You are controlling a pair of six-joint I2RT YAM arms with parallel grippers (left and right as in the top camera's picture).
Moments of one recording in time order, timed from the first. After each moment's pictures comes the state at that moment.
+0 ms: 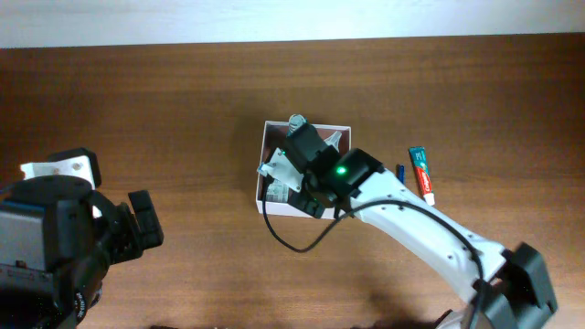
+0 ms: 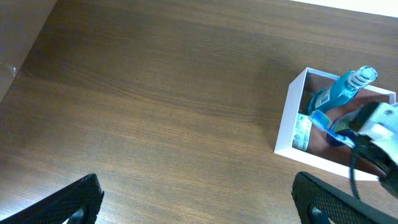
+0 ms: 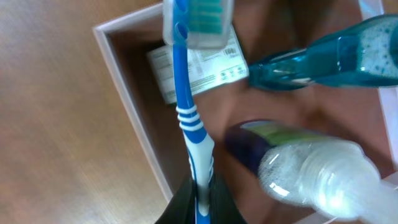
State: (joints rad) left arm -0.20 1.06 1.83 -1.62 -0.28 -0.33; right arm 0.71 1.68 1.35 -0.84 0.05 -0.42
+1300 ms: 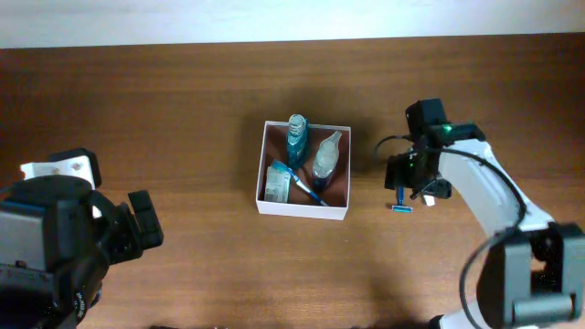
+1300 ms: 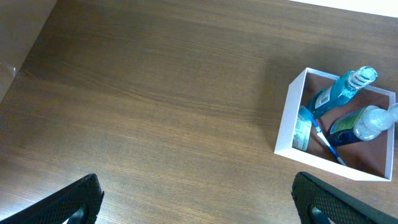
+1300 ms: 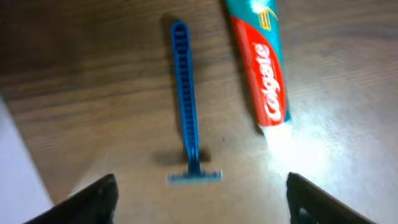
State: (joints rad) left arm -0.20 1.06 1.83 -1.62 -0.28 -0.33; right arm 0.09 1.71 1.20 -0.97 0.05 0.32
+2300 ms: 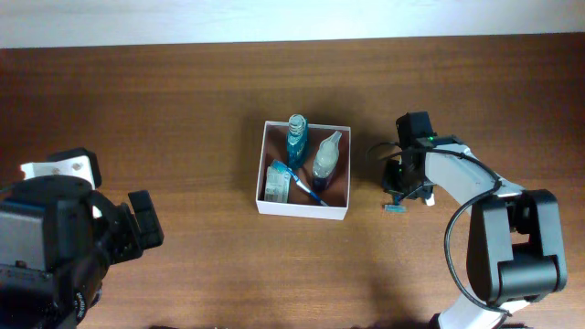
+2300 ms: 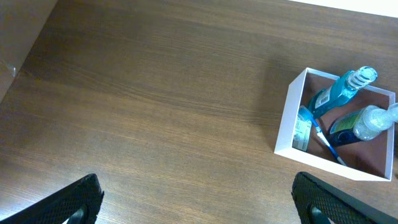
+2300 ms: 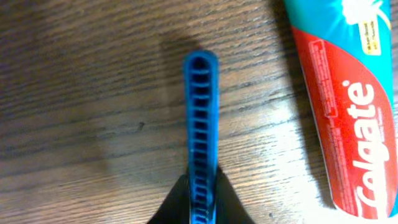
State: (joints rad) left arm -0.20 1.06 1.83 -1.62 -0.28 -0.33; right arm 0.09 1.84 1.09 -0.71 -0.01 0.38
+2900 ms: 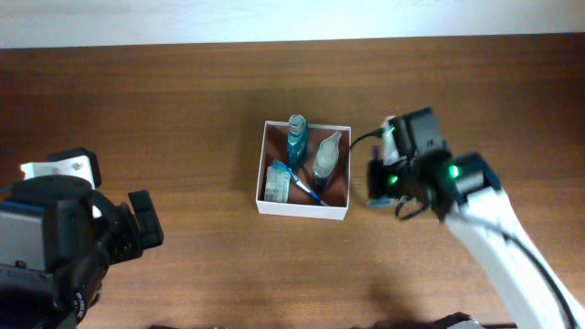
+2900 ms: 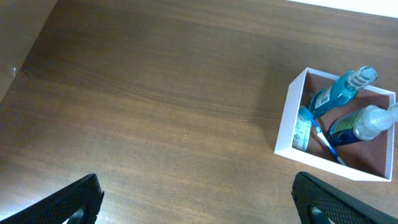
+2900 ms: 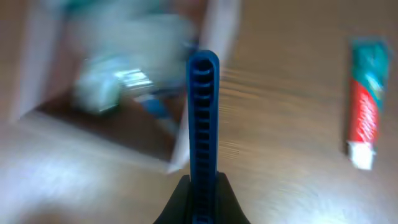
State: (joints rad) left arm -0.20 1.06 1.83 -1.62 -0.28 -0.33; right arm 0.39 1.30 1.20 -0.98 -0.09 0.24
